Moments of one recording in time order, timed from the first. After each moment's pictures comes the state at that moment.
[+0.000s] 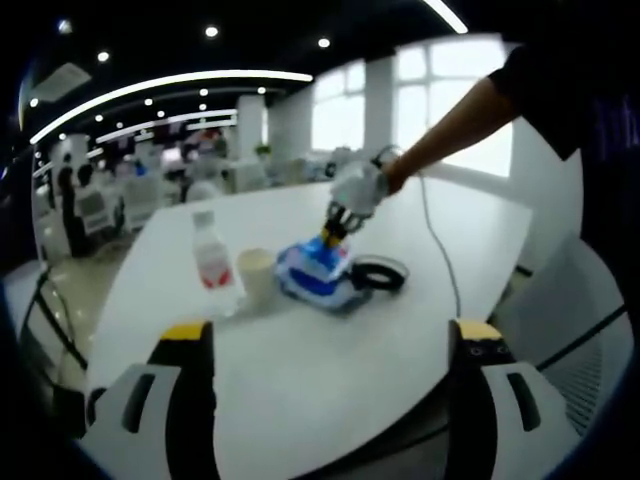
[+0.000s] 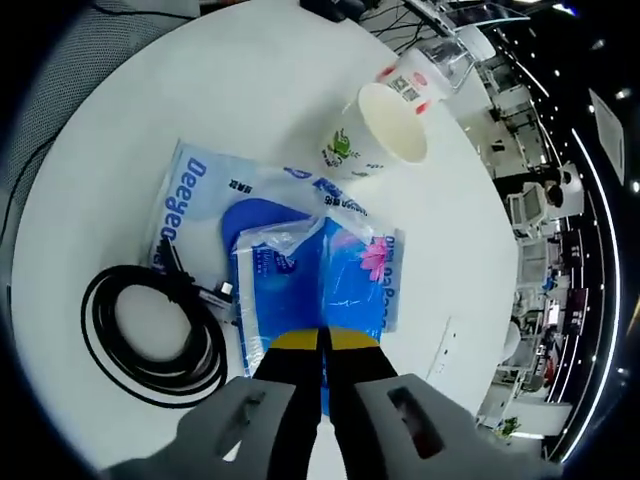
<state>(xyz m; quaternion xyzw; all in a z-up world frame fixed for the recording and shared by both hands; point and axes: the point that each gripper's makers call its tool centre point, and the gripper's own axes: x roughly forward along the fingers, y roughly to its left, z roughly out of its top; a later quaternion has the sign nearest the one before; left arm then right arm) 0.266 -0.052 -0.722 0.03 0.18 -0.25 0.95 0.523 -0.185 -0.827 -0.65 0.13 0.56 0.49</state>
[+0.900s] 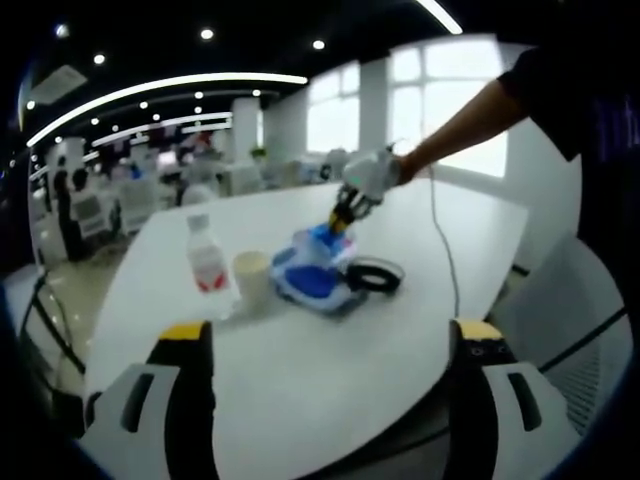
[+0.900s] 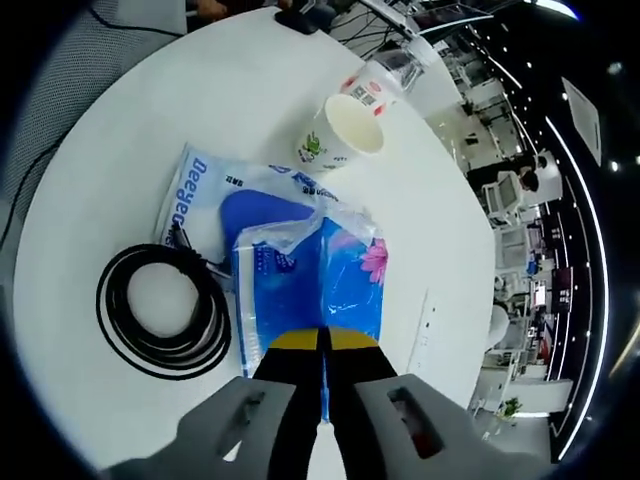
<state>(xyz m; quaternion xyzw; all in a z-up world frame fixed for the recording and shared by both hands) 0.264 -0.058 -0.722 0.04 0.17 -0.26 0.95 0.529 -0.221 -0.798 -0.63 0.12 0.54 0.54</state>
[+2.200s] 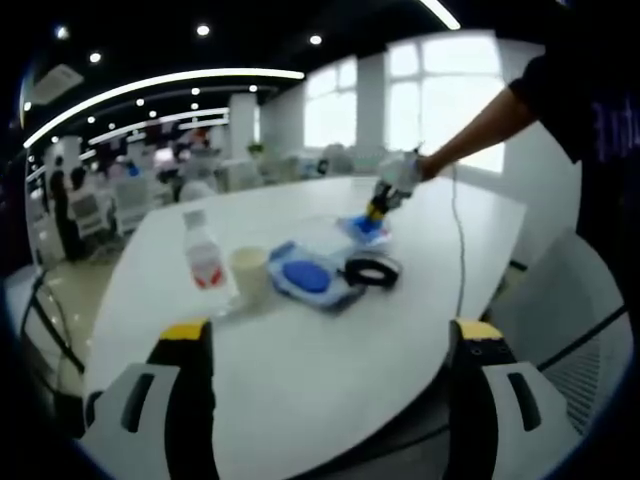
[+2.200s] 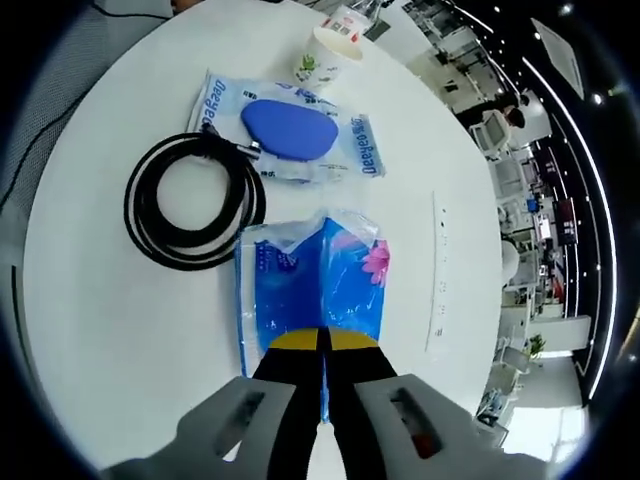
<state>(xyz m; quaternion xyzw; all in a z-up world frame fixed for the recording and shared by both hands) 0.262 -0.056 -0.726 0.04 0.18 -0.26 0.95 0.537 -0.339 -0.812 -0.61 0.22 0.48 0.59</state>
